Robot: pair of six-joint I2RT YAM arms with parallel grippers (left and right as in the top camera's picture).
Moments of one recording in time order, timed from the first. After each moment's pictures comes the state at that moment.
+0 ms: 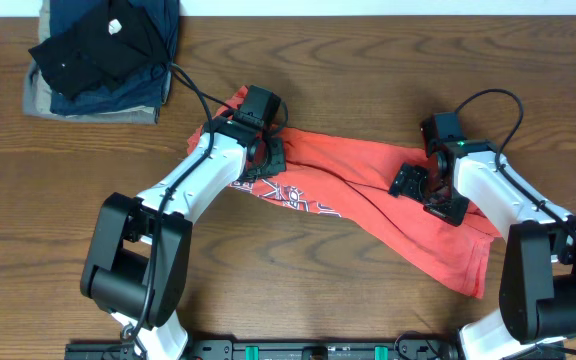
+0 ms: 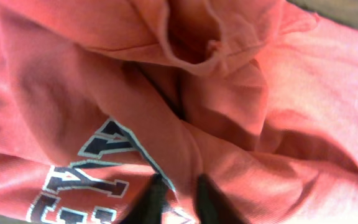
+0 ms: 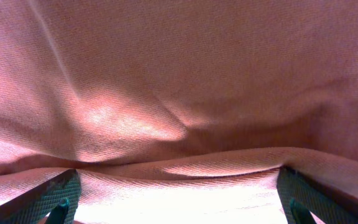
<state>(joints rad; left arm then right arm) -0.40 1.86 1.24 -0.65 0.07 -0.51 0.13 1.73 1.00 -0.79 -0.01 0.64</state>
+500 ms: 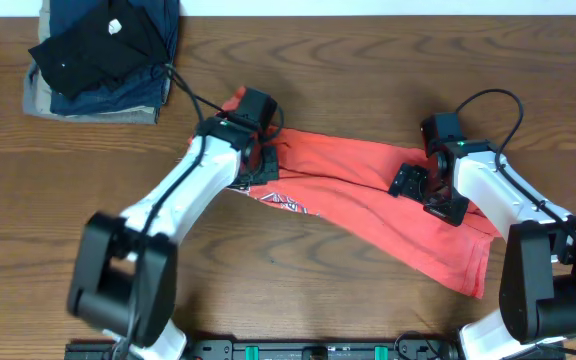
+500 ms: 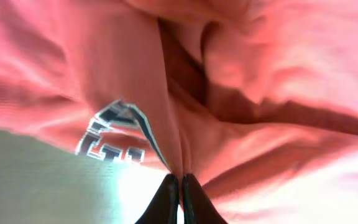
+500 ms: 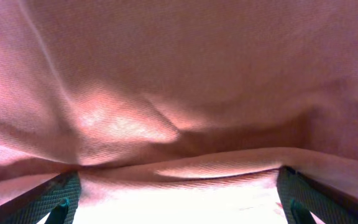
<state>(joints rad) -0.40 1.74 1.24 -0.83 0.04 -0.48 0.13 1.73 1.00 -0.79 -0.01 0.64</state>
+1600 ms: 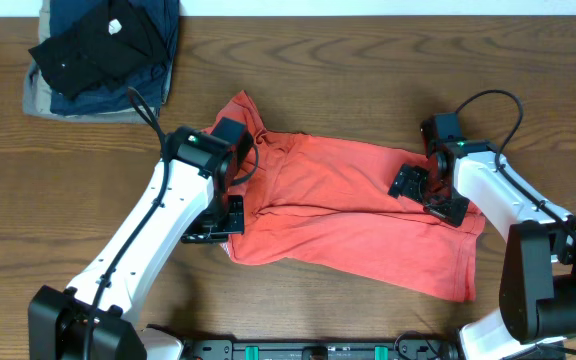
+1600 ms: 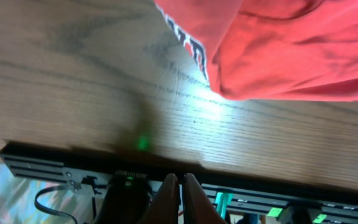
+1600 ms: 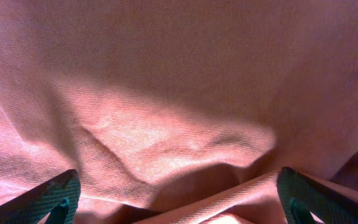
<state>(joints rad) -0.40 1.53 1.23 -1.49 -0.01 -0.48 0.13 1.73 1.00 -0.79 -0.01 0.64</state>
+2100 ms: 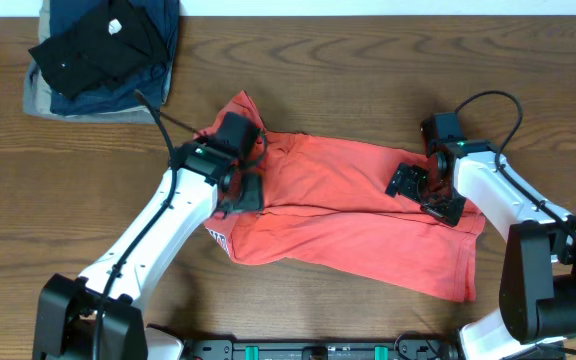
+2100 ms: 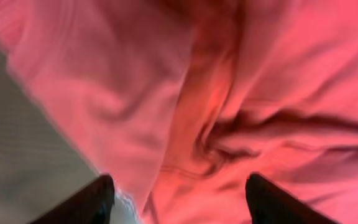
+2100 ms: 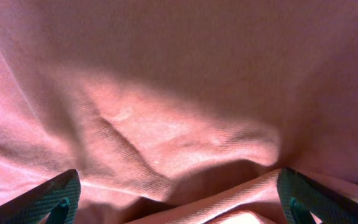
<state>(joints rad) -0.40 1.55 1.10 -0.92 -0.01 -0.46 0.13 1.73 1.00 -0.78 -0.07 0.64</state>
